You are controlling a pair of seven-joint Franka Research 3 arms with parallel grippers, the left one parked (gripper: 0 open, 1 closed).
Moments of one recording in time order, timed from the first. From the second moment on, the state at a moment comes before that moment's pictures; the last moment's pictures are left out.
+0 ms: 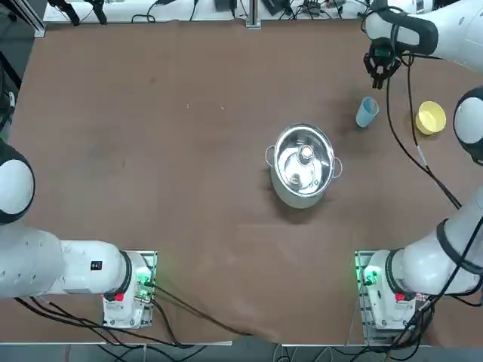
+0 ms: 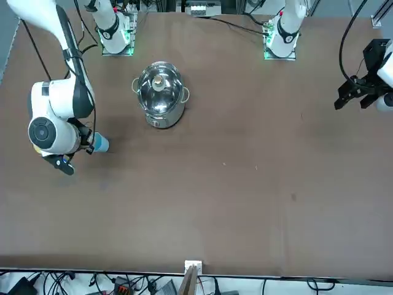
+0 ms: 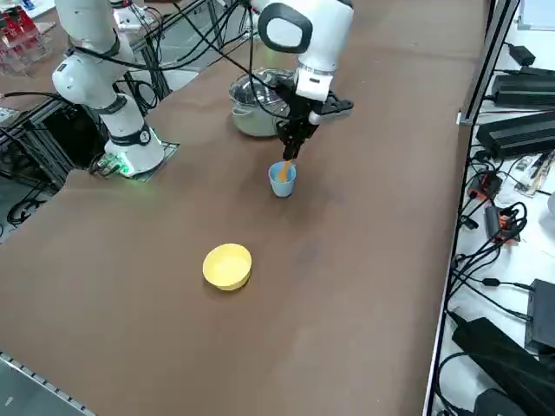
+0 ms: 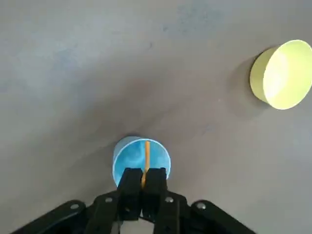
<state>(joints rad) 0.08 0.39 0.02 -1.74 -0.20 1.86 0.67</state>
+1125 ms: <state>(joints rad) 0.07 0.36 -0.01 -1.51 -0.38 1.53 0.50</state>
